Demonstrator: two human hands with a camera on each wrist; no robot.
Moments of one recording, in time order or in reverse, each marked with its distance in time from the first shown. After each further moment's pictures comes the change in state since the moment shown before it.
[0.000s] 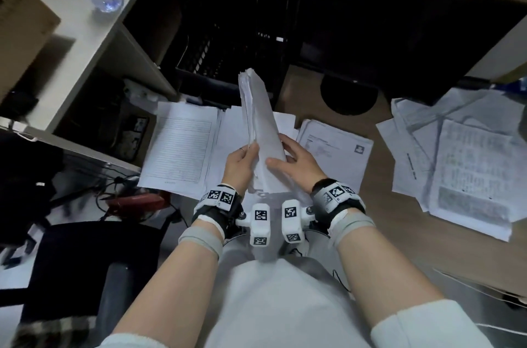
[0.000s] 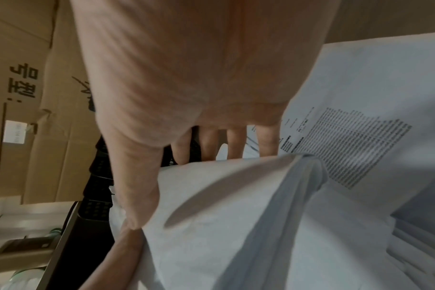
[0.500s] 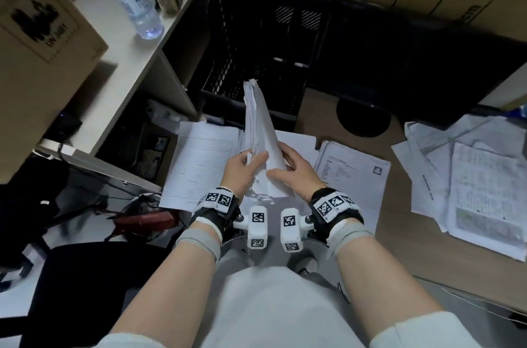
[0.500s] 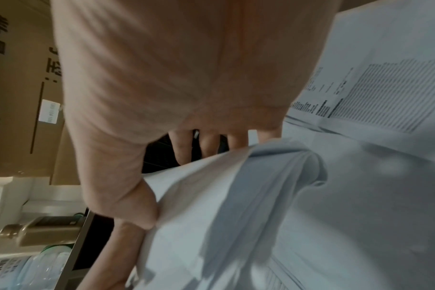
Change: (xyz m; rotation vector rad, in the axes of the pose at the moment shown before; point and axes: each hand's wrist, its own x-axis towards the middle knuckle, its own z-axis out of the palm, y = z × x) left_hand 0.031 0.044 -0.079 0.051 -0.059 0.009; right_hand 0.027 -0.045 0.078 -0.031 0.011 -0.021
